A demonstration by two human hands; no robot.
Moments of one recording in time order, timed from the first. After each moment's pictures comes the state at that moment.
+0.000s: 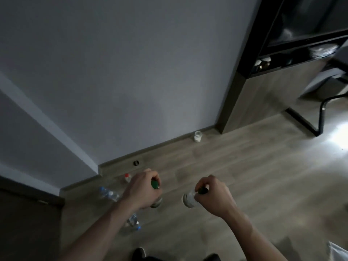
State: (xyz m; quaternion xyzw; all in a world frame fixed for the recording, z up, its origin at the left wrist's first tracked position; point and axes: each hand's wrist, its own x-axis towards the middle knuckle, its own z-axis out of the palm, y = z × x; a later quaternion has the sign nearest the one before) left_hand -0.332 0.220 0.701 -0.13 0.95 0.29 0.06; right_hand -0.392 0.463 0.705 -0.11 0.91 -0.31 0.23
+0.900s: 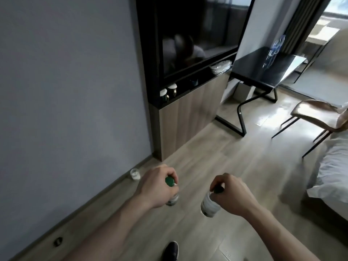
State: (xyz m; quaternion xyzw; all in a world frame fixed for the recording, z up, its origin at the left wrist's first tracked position) left_hand -0.730 0.563 0.761 0.10 0.93 0.34 0.06; right_hand -0.697 0.807 0.771 0.04 0.96 -0.24 0.13
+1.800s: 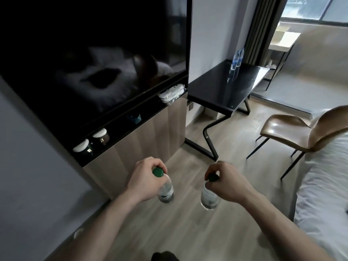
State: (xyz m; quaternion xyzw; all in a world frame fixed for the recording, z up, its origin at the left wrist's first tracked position) left_hand -1.080 0.956 0.809 0.10 0.92 0.37 0.01; right_hand -1.027 1.210 0.824 0.04 0.96 -0.27 0.06
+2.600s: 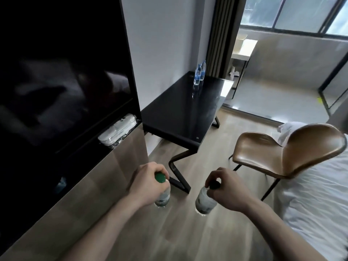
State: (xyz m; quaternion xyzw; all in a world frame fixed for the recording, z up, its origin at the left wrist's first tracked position) left_hand -1.437 1.260 0.804 0.20 0.91 0.36 0.06; right_hand -1.333 1.496 0.816 0.13 0.95 -0.29 0.04
